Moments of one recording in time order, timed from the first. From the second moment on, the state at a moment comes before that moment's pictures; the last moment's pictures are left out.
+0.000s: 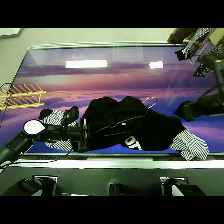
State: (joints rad) left arm -0.43 -0.97 0.67 0.34 -1.00 -0.12; right arm -0.07 -0.98 1.43 -1.26 1.70 1.14
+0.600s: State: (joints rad) left arm -0.43 -0.97 0.67 0.34 -1.00 -0.12; right arm 0.08 -1.20 1.43 -1.12 1.70 0.84
